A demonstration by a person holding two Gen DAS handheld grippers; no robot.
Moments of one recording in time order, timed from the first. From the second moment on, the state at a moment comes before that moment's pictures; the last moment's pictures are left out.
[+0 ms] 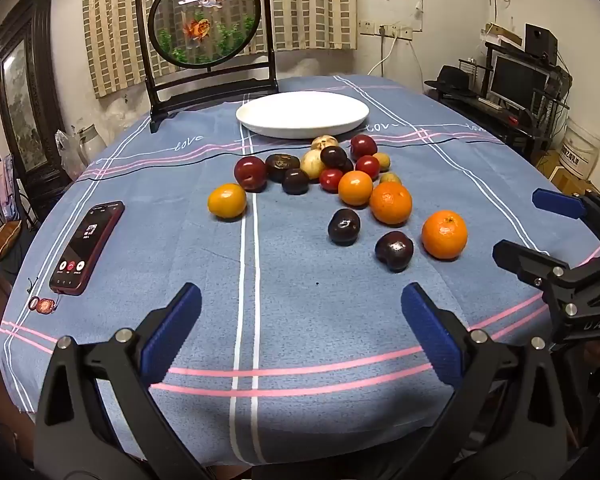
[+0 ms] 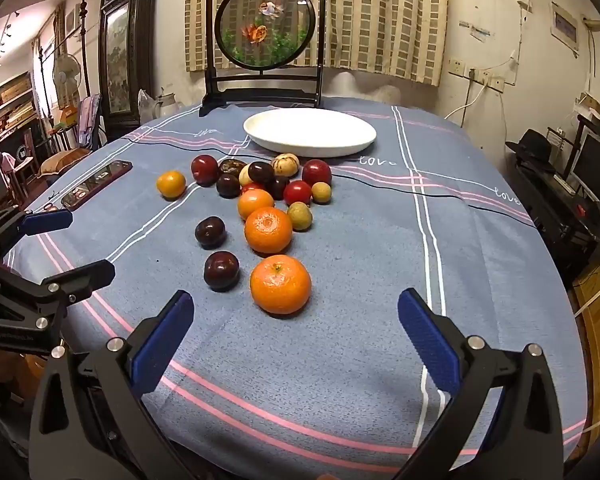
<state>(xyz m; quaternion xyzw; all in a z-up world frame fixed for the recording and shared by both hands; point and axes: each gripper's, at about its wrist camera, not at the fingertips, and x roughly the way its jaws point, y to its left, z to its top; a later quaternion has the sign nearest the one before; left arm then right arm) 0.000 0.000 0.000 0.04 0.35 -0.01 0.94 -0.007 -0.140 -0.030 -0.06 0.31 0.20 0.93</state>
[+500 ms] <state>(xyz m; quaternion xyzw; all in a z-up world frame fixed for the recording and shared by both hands) -0.002 0.004 -0.002 0.03 0.35 -0.01 0.94 -0.007 -0.147 -0.030 -0.06 0.31 0.20 0.93</state>
